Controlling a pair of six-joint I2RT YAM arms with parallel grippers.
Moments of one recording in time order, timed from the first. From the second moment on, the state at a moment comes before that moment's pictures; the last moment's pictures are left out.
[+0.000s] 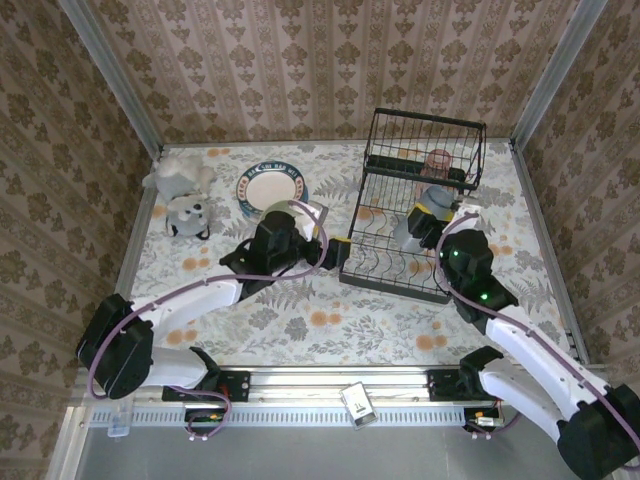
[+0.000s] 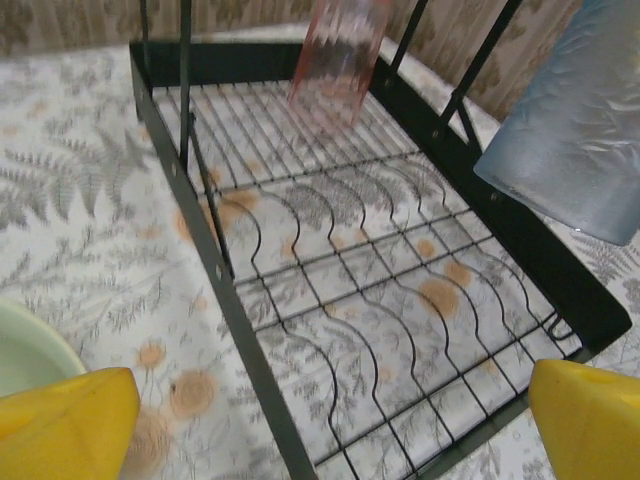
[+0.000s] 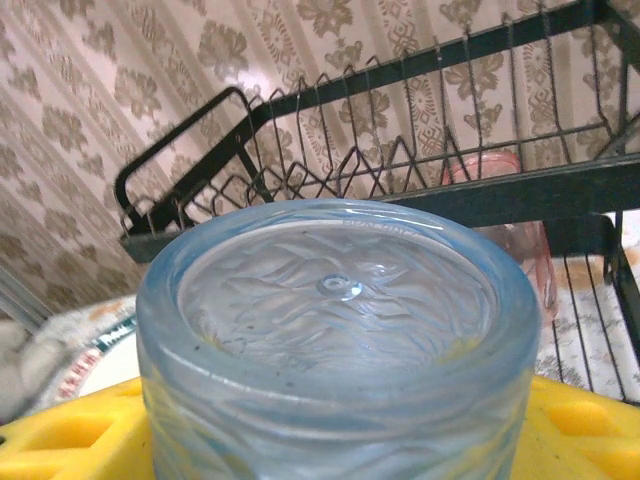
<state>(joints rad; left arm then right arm) -0.80 1.31 0.76 0.19 0.15 -0.24 0.37 0.81 0.52 0.16 0.30 0.46</state>
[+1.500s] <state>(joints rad) -0.92 1.52 0.82 0.92 0.38 0.03 0.16 0.65 0.66 -0.06 -0.35 1.33</state>
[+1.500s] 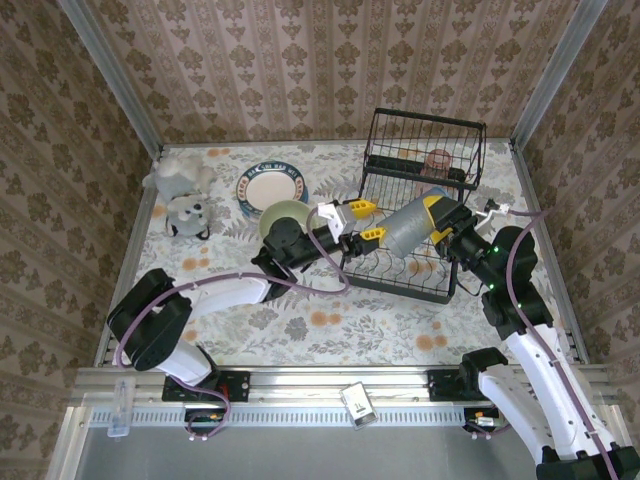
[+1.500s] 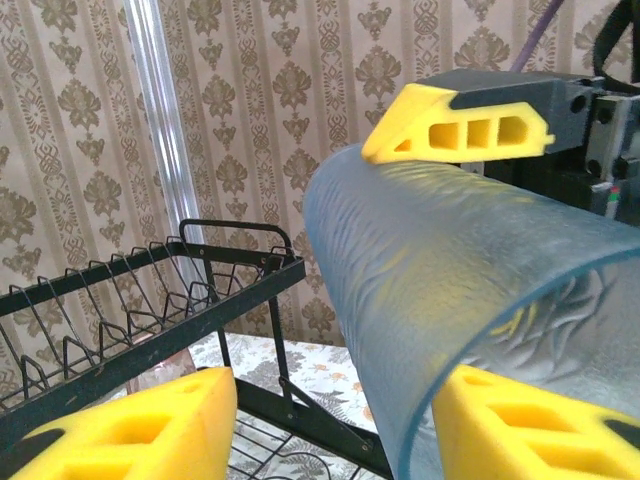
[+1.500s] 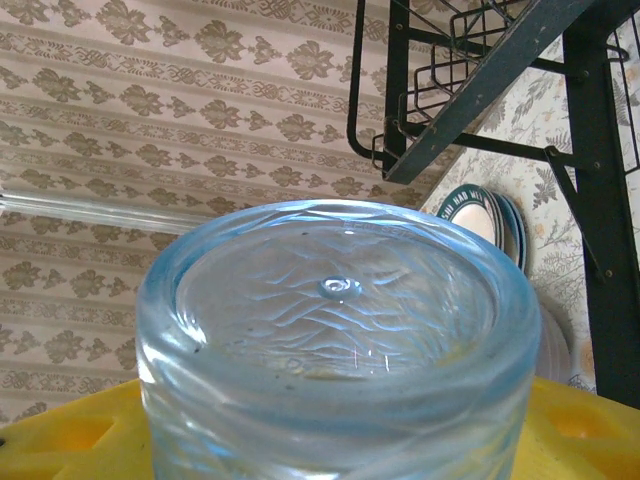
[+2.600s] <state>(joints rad) -0.99 1.28 0.96 0.27 0.01 0.00 0.15 0.61 0.61 0.05 -0.26 1.30</state>
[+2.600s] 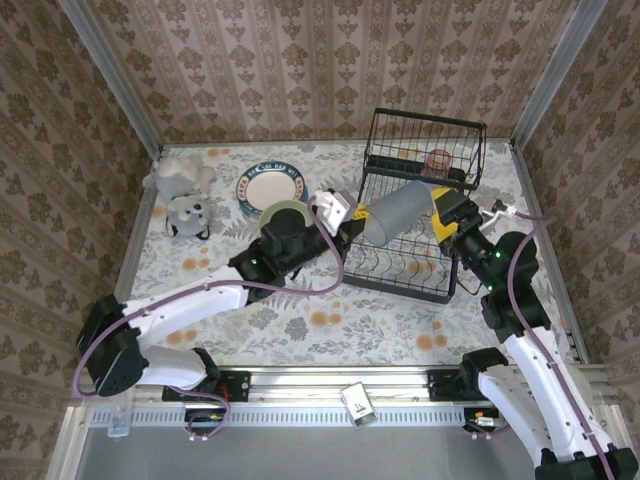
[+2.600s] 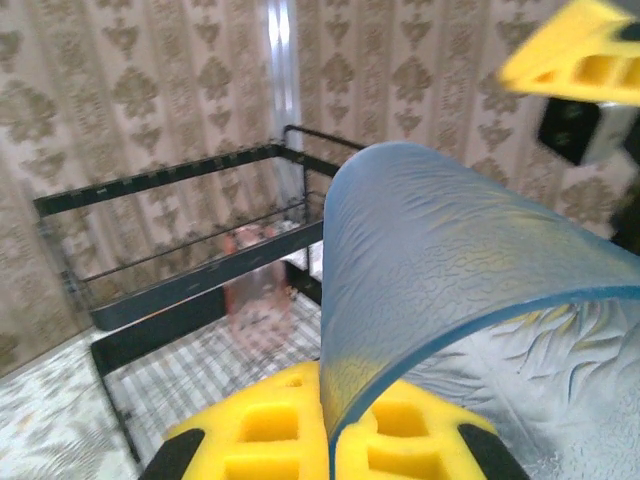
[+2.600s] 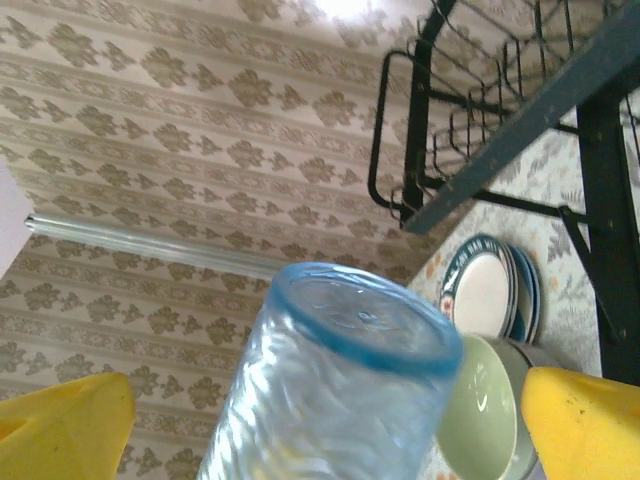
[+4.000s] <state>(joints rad) -0.15 1.60 1.65 -1.35 0.03 -0.17 0.16 0.62 0.77 -0.31 0.09 0.53</state>
